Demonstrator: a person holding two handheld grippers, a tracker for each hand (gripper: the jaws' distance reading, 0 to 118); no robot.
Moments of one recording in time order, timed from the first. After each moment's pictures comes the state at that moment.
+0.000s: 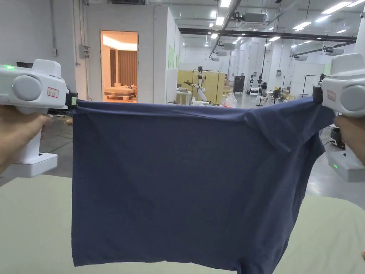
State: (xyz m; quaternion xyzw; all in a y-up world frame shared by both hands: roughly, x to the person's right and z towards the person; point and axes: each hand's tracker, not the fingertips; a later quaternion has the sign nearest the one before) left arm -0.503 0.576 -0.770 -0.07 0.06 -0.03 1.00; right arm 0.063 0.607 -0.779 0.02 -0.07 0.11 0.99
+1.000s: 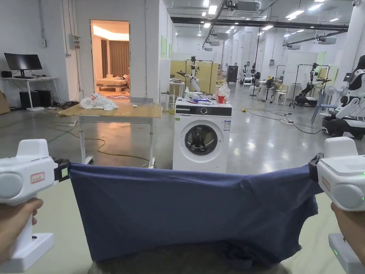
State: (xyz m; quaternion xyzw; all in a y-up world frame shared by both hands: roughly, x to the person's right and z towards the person) left arm -0.494 0.393 -0.692 -0.11 0.02 0.05 0.99; right arm 0.083 0.426 -0.695 -0.06 -0.09 0.12 0.99
